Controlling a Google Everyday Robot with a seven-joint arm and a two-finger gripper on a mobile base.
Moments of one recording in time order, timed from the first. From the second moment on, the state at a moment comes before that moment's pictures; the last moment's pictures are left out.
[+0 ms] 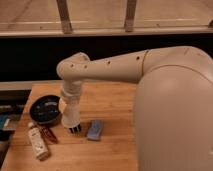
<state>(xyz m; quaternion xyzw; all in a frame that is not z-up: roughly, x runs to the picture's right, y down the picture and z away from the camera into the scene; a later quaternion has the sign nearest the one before) -0.179 0.088 0.711 -0.37 0.01 0.38 0.85</state>
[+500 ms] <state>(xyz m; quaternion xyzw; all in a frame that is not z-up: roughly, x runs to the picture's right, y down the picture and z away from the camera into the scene) -0.179 0.087 0.711 -0.37 0.01 0.38 0.85</state>
